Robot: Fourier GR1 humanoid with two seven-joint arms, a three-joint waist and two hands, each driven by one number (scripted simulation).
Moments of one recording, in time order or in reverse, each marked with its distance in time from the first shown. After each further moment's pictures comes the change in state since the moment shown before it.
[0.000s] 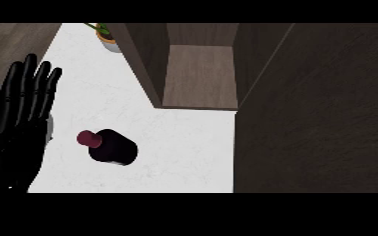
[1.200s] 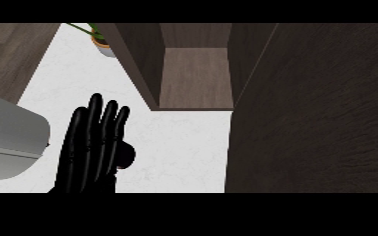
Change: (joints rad) left arm 0.035 -0.117 -0.642 -0.190 -0.273 0.512 0.255; right arm 0.094 -0.019 0.133 -0.309 -0.188 0.106 0.327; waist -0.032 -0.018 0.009
